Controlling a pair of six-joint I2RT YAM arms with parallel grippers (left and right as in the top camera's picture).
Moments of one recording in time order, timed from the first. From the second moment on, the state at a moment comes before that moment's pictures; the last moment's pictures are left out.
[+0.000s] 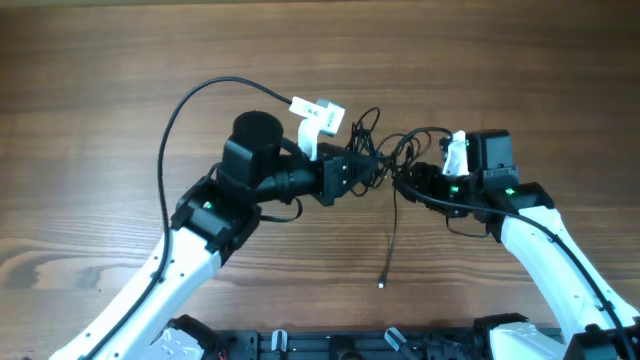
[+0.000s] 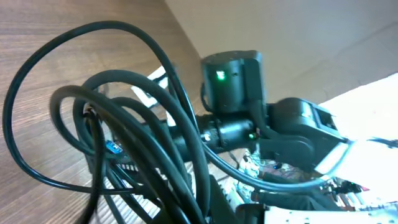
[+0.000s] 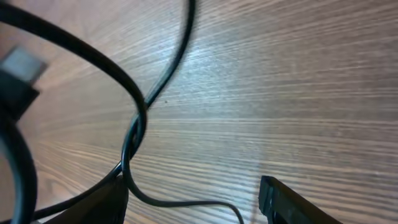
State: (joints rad) left arm -0.56 1.20 0.93 -0.10 0.71 -0.60; right arm 0.14 1.31 0.71 -0.47 -0.49 0.50
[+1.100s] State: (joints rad) left arm -0.33 1.20 0.94 -0.26 0.94 -0.69; right arm 0.14 1.31 0.71 -0.48 -0.22 0.62
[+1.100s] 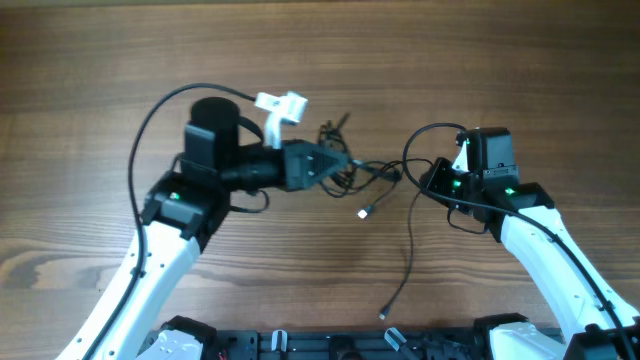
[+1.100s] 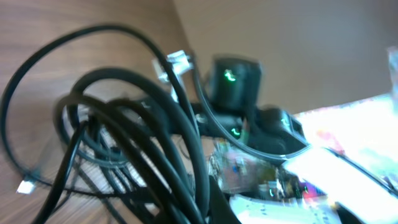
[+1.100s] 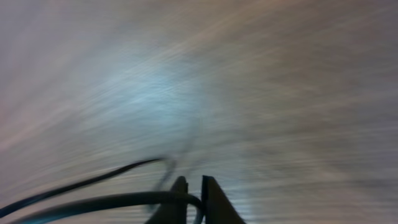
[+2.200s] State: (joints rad) left arm -0.49 1.26 0.92 -0.34 0.72 -0.48; right arm 0.31 1.31 0.71 -0.24 -0.79 0.38
